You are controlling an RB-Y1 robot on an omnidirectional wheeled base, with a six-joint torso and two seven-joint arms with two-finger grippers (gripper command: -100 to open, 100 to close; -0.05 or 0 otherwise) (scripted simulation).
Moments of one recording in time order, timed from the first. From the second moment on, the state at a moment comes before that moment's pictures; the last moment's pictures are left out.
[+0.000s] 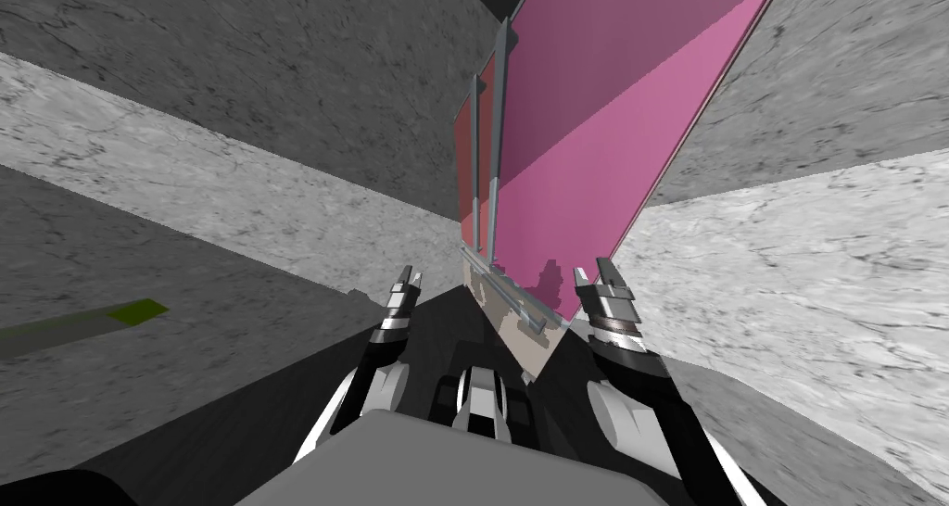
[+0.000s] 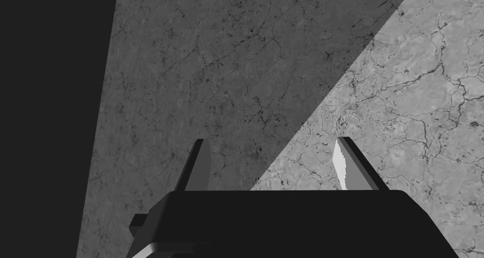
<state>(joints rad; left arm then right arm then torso) 0.55 -0.01 -0.02 -2.21 -0.07 -0.42 0.05 0.45 -0.08 -0.04 -2.33 0.01 -0.36 0.03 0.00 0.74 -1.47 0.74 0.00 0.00</state>
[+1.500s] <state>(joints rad) 0.55 -0.01 -0.02 -2.21 -0.07 -0.42 0.05 0.37 -0.18 -0.03 -2.02 0.38 -0.01 0.07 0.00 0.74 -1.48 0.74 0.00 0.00</state>
